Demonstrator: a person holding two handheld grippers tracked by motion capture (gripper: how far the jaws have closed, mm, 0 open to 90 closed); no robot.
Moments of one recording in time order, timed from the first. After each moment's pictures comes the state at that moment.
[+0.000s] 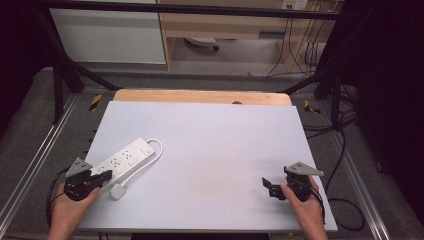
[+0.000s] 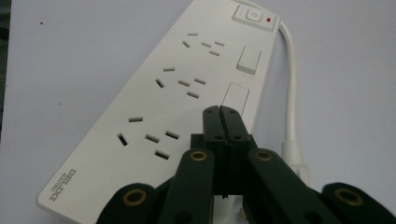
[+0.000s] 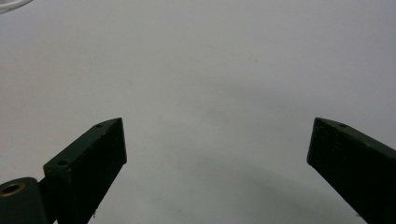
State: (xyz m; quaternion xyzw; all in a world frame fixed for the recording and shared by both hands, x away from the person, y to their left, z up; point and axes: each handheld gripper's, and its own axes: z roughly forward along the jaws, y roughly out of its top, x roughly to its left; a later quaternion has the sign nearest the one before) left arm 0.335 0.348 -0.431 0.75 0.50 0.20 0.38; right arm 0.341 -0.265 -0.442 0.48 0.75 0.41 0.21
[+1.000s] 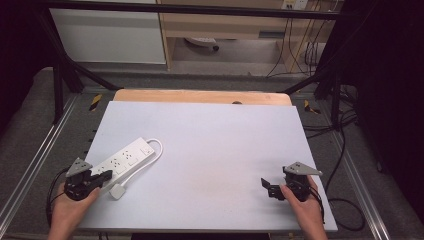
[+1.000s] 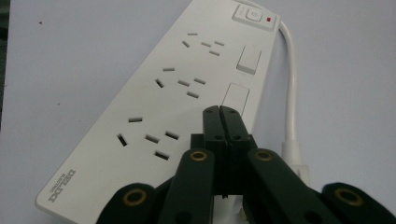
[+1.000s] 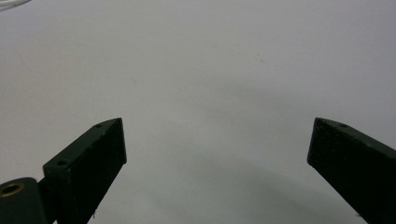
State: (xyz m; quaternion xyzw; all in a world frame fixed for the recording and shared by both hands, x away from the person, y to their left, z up) left arm 0.335 0.348 -0.431 0.75 0.50 0.20 0.38; right arm 0.341 -0.263 -0.442 0.47 0.75 0.41 0.21
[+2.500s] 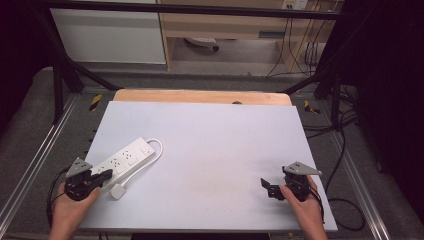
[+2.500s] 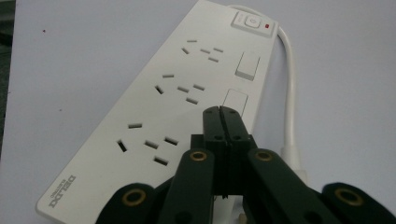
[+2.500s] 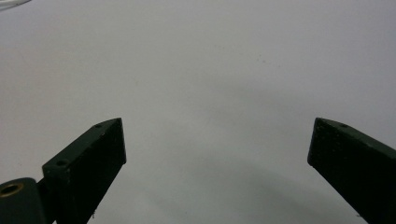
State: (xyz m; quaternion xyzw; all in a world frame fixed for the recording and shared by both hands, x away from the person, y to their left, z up) left arm 0.335 0.346 -0.430 0.75 0.50 0.21 0.39; right arm 0.342 -0.262 -0.442 0.47 0.75 0.41 0.21
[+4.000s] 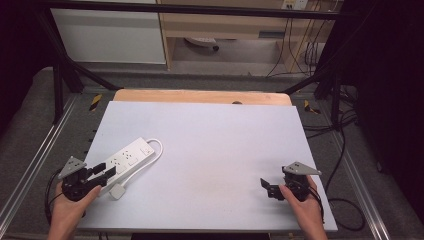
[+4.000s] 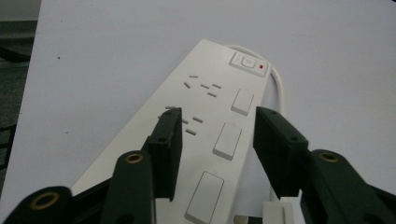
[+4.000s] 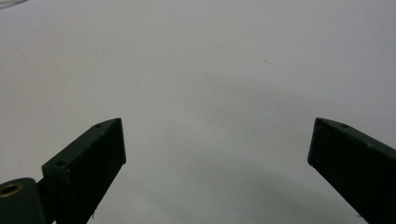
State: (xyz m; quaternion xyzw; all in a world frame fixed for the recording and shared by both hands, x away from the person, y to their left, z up) left arm 0.332 0.347 -0.423 0.70 0.50 0.23 0.45; right arm 0.342 -0.261 -0.442 0.47 0.76 0.41 0.21
